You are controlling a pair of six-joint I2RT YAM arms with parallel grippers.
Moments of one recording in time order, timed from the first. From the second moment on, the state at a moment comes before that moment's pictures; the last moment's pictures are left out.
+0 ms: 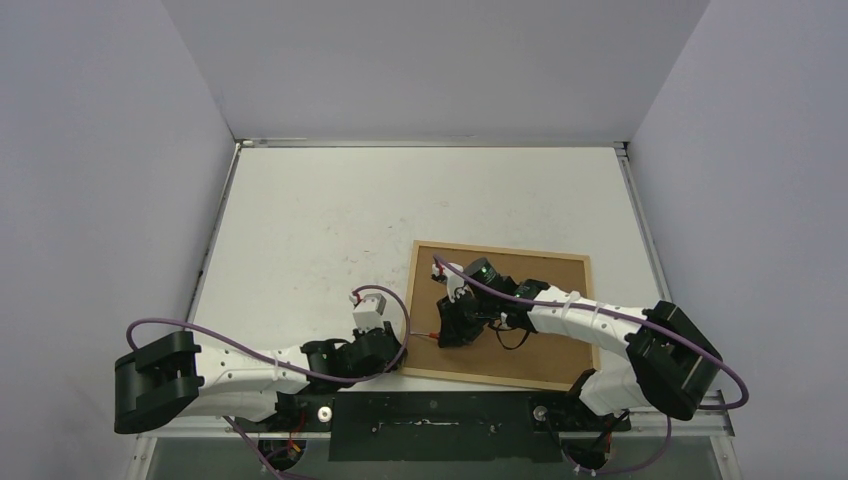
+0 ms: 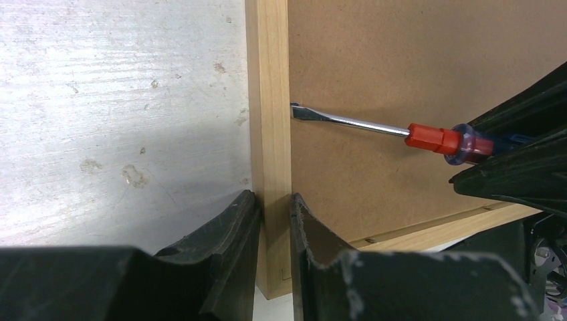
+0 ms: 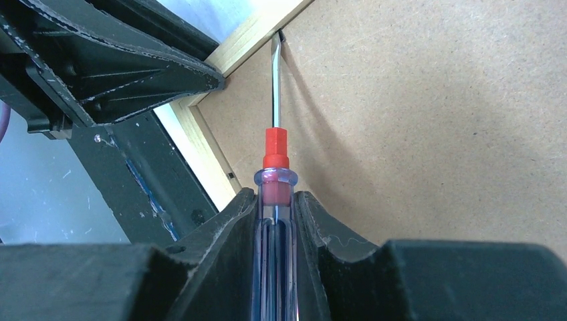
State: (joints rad) left arm -1.25 1.11 0.29 -0.01 -0.48 -1.13; right arm 0.83 1.36 0.68 -0.26 -0.45 0.24
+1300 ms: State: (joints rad) left arm -1.25 1.10 0.29 -0.04 -0.49 -1.14; right arm 0.79 1.45 0.71 -0.28 -0.55 0.25
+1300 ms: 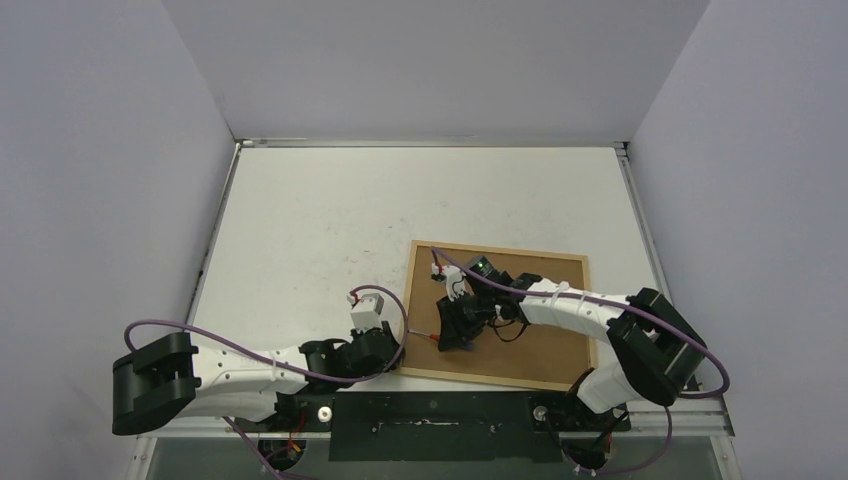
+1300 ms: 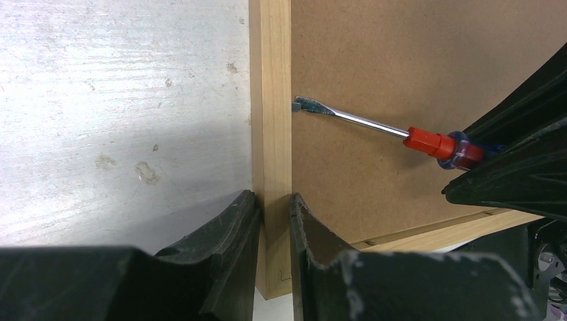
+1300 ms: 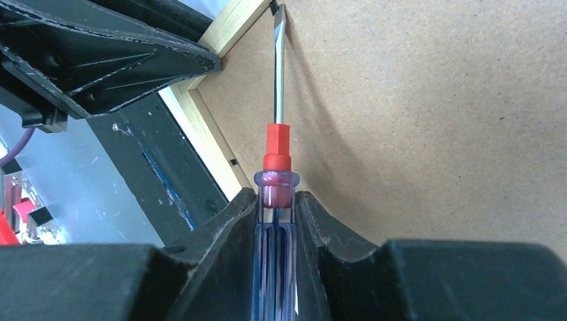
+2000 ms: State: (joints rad) left arm -1.25 1.12 0.30 -0.03 -0.49 -1.11; right arm 0.81 1.50 0.79 -0.36 -0.57 0.32
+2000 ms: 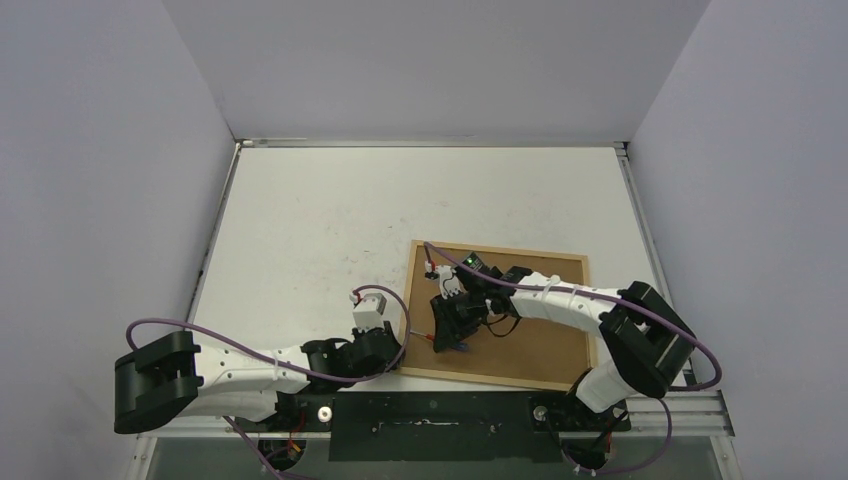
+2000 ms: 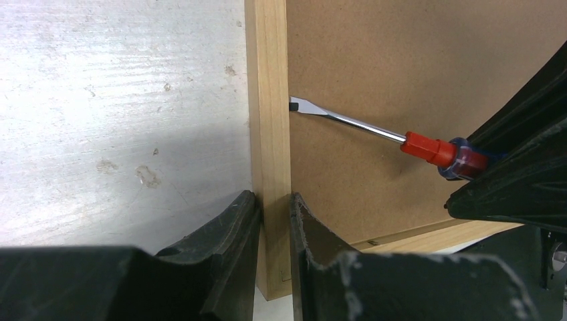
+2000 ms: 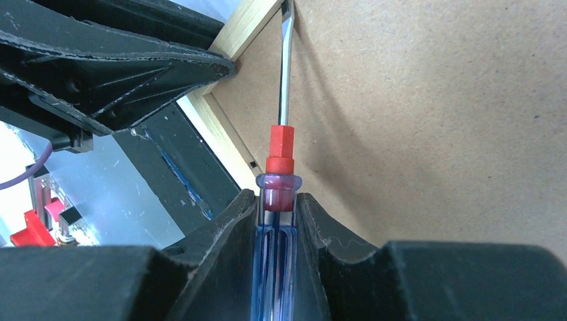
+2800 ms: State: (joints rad) left arm -1.25 1.12 0.28 -0.01 -0.53 -1.10; right arm 0.91 1.62 1.07 -0.62 -0.40 0.35
